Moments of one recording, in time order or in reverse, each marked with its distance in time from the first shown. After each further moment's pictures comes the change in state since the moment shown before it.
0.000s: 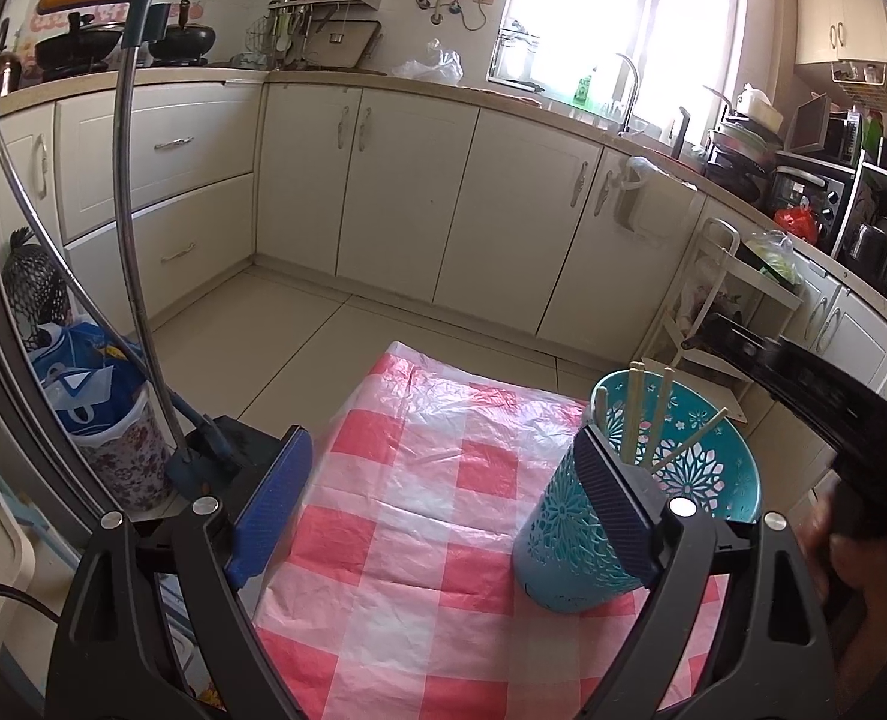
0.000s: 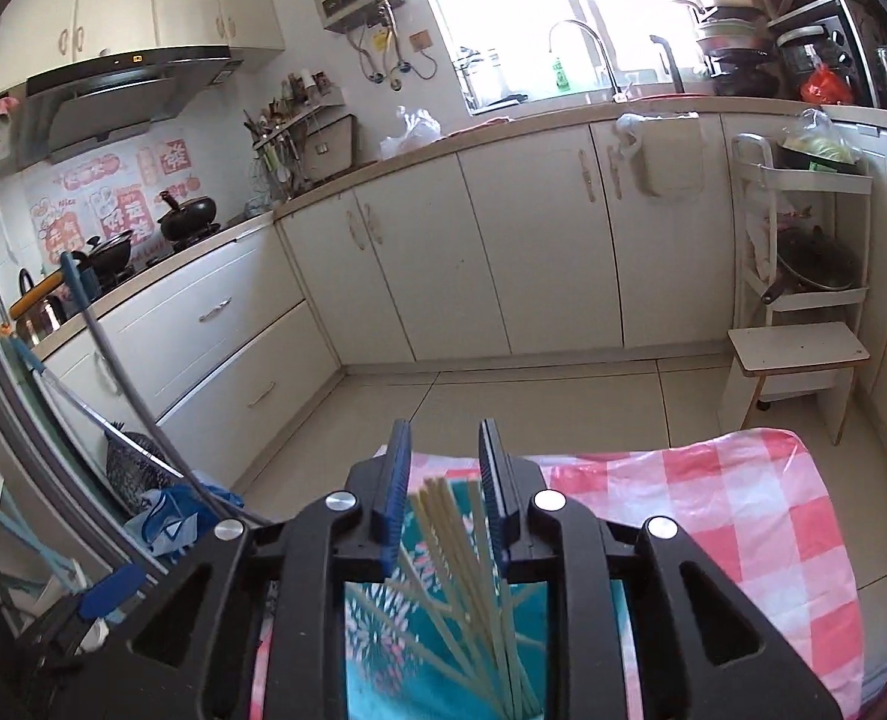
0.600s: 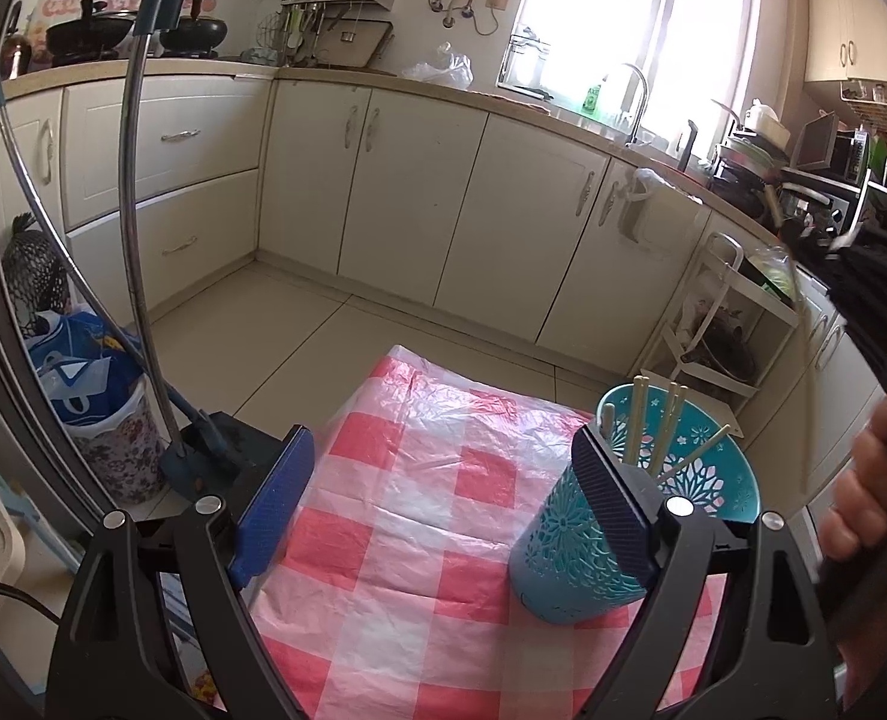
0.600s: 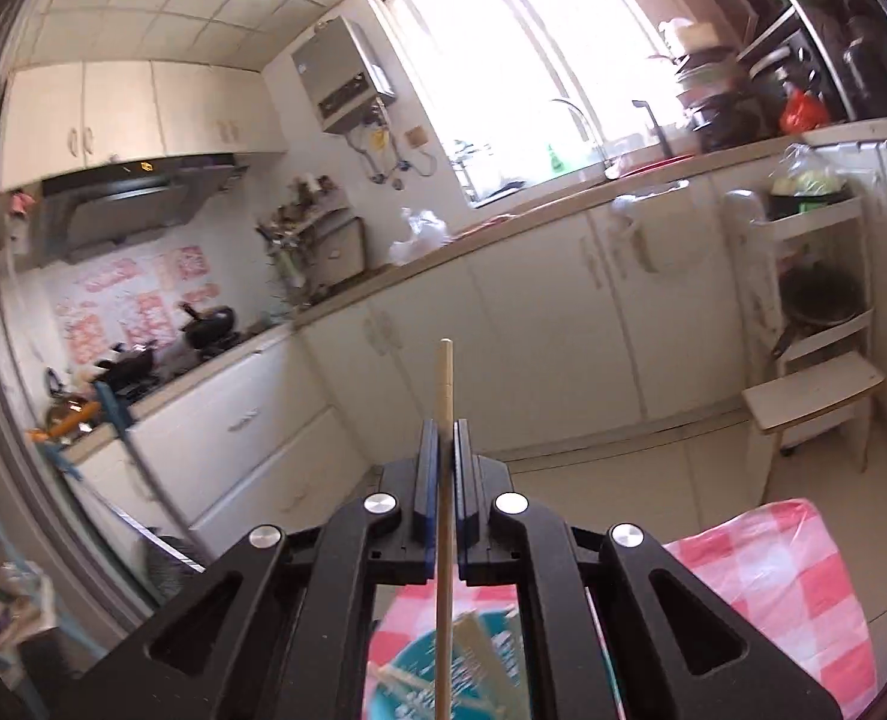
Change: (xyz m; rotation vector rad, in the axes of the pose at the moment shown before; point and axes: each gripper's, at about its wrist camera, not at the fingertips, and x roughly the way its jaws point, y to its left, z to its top) left arm 0.005 0.006 0.002 -0.036 -0.010 -0.001; right arm -0.019 -0.008 0.059 0.098 -0.219 0.024
